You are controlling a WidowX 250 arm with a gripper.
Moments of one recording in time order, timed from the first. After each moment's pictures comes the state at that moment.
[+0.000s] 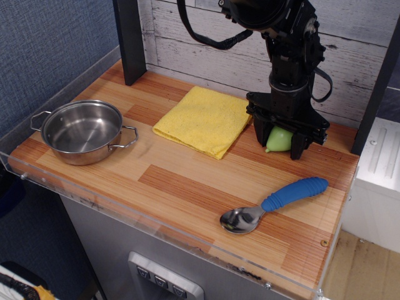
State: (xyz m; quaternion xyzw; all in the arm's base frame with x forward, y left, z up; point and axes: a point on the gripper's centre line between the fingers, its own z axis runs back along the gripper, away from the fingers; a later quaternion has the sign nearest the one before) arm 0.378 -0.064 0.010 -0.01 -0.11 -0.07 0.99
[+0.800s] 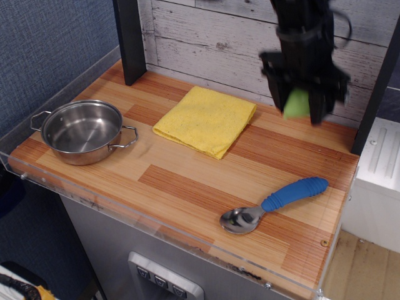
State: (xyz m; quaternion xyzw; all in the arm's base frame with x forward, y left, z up) arm 0.365 -0.074 0.096 -0.07 -0.15 -0.13 0.98
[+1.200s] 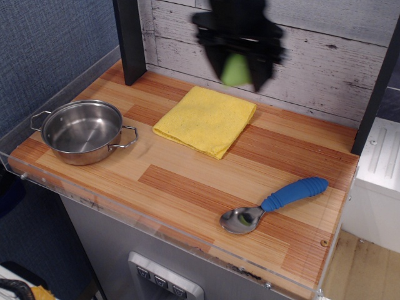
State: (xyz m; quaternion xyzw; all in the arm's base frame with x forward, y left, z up) arm 0.321 -0.010 0.137 -0.06 -0.17 -0.07 0.98
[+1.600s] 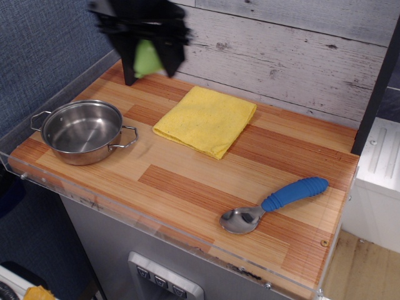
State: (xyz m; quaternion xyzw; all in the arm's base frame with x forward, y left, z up) arm 0.280 0.059 0.152 -0.05 -0.18 0.02 0.98
